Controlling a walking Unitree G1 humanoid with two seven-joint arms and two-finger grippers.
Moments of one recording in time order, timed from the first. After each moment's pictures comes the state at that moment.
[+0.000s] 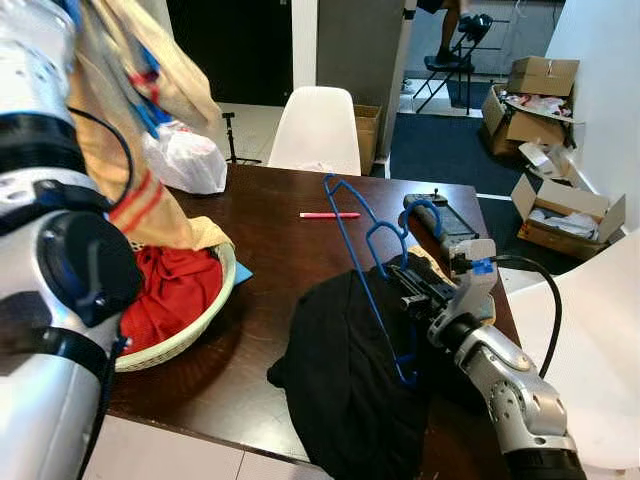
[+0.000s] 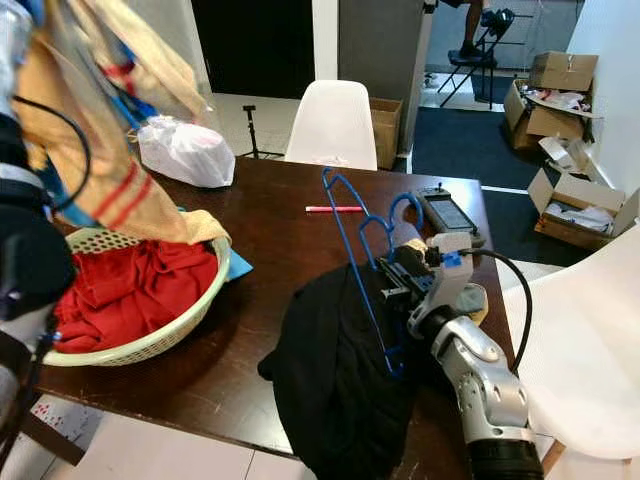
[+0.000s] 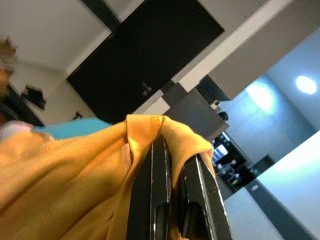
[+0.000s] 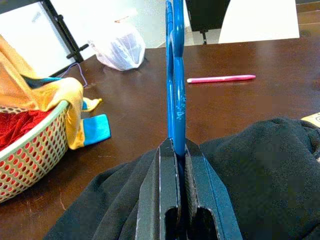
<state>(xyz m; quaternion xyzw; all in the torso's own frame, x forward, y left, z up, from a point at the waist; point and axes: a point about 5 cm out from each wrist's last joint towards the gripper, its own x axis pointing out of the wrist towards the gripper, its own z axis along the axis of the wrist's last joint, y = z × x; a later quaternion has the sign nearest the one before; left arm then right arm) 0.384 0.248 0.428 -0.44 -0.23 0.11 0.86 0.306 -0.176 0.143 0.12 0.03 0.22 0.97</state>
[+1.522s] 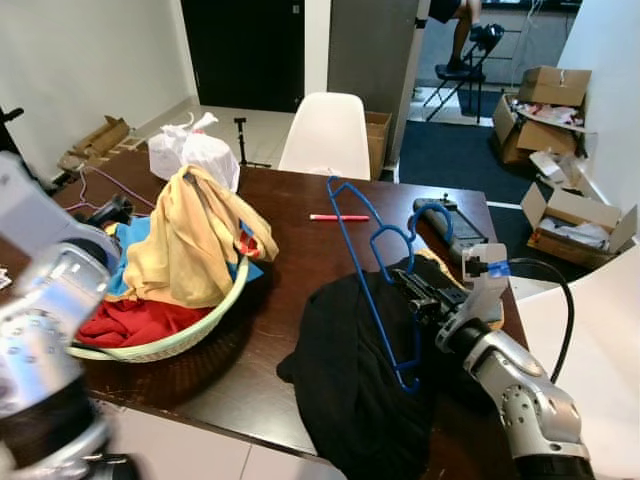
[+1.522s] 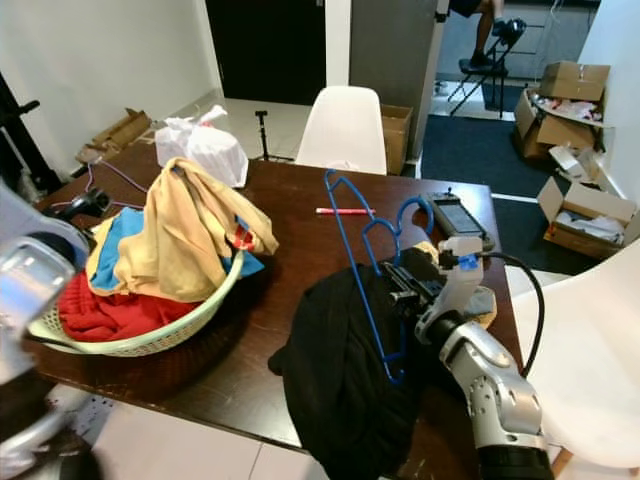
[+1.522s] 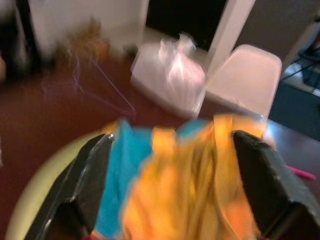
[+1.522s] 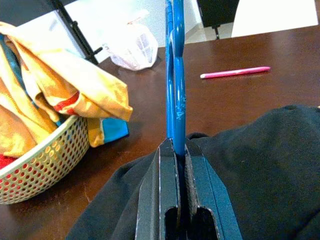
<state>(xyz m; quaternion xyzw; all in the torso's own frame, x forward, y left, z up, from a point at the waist) 0.276 0.263 0.320 -0.04 -0.08 0.08 0.99 0.300 -0.186 0.143 0.17 0.04 0.23 0.96</state>
